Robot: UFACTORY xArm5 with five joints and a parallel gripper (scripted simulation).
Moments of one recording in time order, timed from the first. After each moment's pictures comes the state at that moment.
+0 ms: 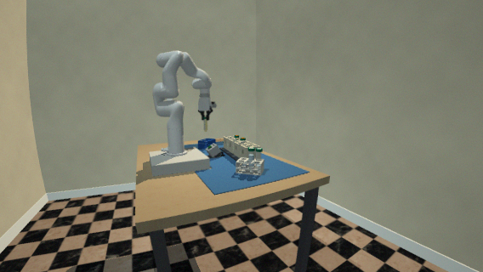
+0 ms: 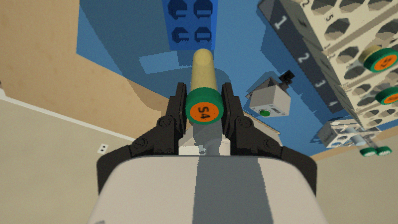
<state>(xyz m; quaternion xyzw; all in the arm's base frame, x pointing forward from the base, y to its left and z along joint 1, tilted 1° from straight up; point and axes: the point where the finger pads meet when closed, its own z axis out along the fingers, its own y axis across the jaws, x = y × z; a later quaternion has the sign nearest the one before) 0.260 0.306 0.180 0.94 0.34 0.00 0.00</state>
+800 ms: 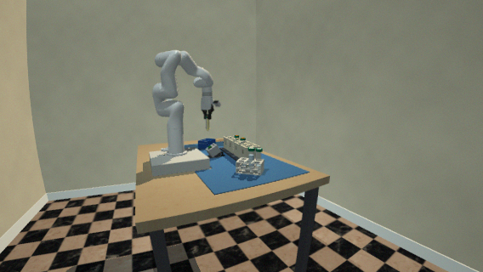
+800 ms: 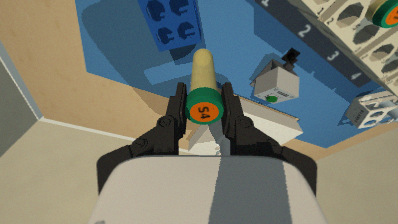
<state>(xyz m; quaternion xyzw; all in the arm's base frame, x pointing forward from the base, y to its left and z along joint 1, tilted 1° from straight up) 0.270 0.278 0.189 0.97 0.25 -0.01 0.00</state>
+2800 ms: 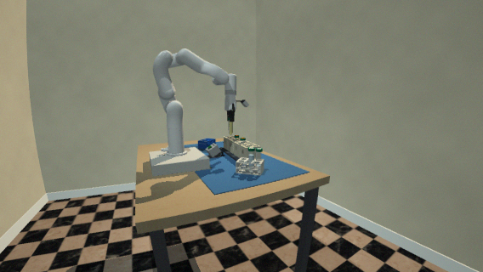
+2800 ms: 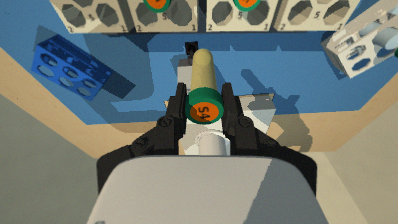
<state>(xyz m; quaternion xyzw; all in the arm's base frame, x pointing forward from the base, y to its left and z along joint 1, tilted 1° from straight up) 0.361 0.026 0.190 1.00 -0.01 0.00 0.00</state>
